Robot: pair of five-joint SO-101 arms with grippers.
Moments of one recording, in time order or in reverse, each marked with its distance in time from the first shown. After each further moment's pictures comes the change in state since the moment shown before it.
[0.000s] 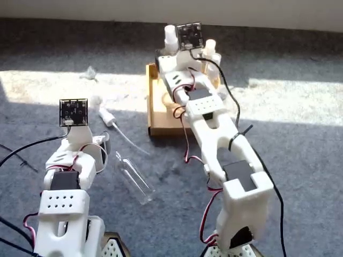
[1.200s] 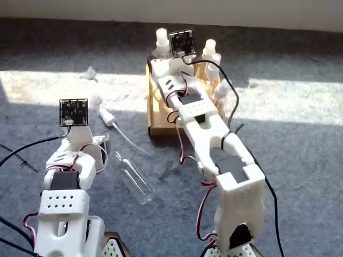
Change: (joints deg) left arm 0.0 0.0 0.0 0.0 0.0; right arm -2.1 4.7 0.1 -11.8 -0.2
